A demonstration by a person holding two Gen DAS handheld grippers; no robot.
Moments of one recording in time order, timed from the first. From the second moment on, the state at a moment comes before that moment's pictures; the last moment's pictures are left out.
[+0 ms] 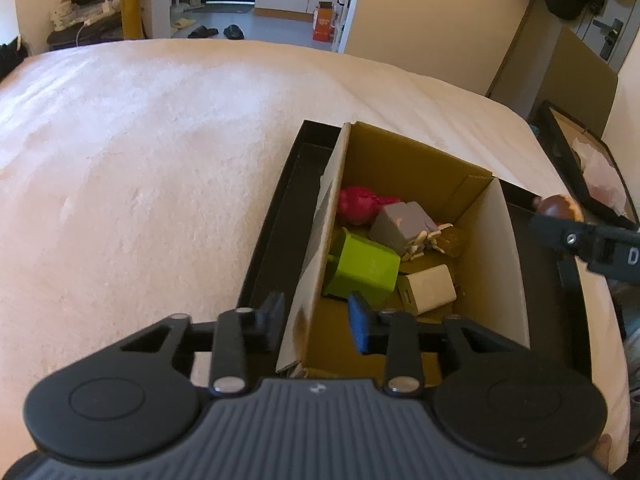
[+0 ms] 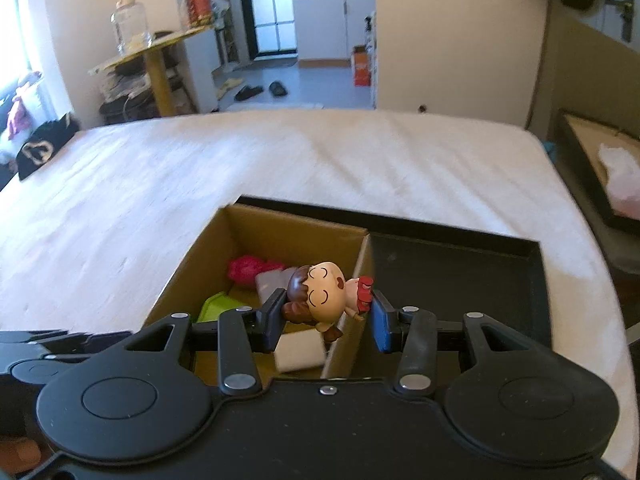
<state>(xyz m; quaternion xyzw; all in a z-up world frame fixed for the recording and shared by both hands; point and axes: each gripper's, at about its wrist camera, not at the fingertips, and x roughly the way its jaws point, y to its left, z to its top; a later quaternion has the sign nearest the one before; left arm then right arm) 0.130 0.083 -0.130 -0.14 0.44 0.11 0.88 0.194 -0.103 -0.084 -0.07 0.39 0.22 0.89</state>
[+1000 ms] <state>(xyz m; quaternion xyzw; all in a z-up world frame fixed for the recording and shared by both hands) 0.129 0.095 -0.137 -0.17 0.44 0.10 0.88 0.197 -0.049 -0.120 -0.13 0.41 0.23 0.87</state>
